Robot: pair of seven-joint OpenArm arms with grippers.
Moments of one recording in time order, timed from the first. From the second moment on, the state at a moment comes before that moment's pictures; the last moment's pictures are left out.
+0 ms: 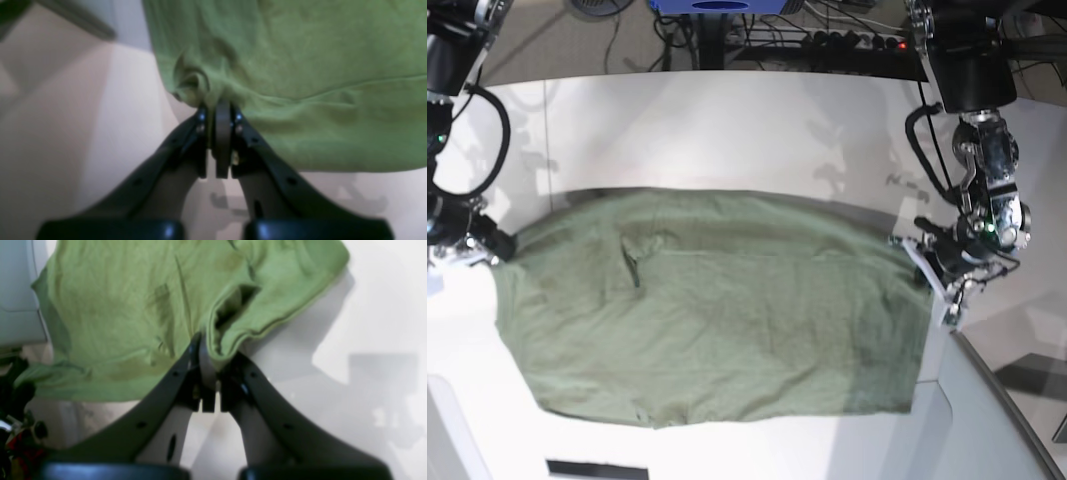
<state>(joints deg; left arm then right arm) -5.6 -12.9 -16.8 79.8 0.5 -28.6 42.7 1.7 14.0 28.6 80.4 43.6 8.7 -64.7</state>
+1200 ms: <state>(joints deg) 11.0 -17.0 -16.0 79.2 0.3 -28.6 36.1 -16.3 15.7 28.8 74.6 43.9 8.8 -53.9</state>
